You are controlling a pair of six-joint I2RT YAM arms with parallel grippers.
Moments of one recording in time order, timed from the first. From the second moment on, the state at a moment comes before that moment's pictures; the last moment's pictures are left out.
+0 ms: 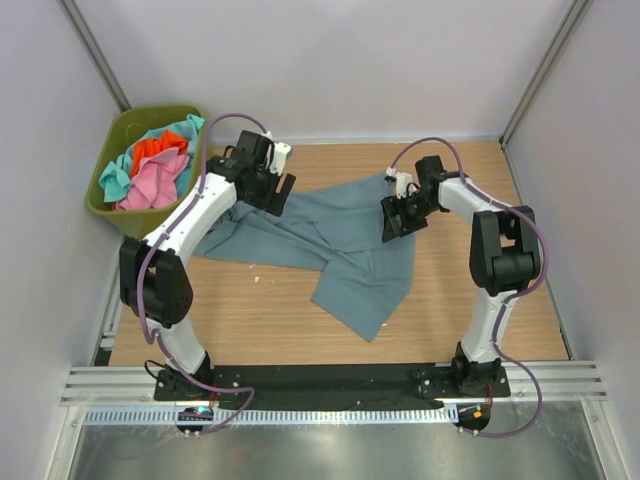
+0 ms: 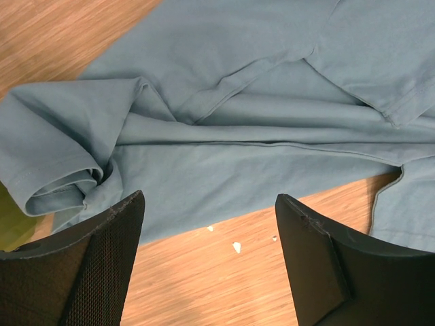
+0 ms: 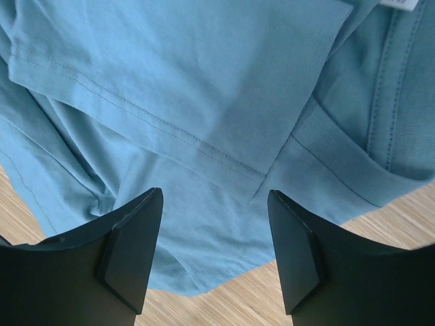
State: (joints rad) left arm -0.38 1.76 1.61 -0.81 0.02 0.10; right arm 0.14 1.94 1.40 -0.70 -0.49 -0.25
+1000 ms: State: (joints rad) left arm -0.38 1.78 1.61 -0.81 -0.03 0.10; right arm 0.13 2.01 1.41 -0.74 -0.50 -0.27
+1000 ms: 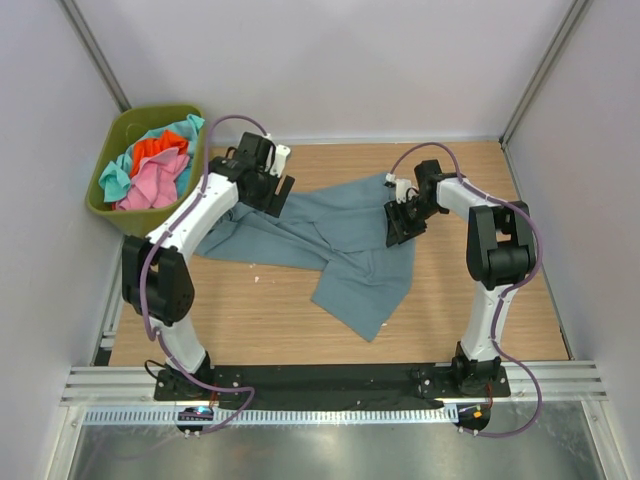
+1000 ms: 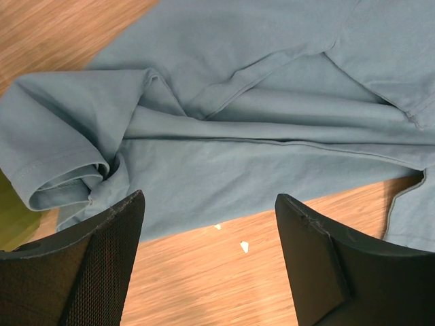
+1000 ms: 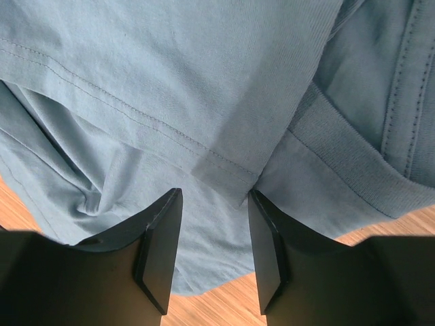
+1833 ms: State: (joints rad) left arm -0.24 1.94 1.69 -0.77 -0.20 0.19; right arm 0.09 1.91 1.54 -0.77 -0.49 -0.27
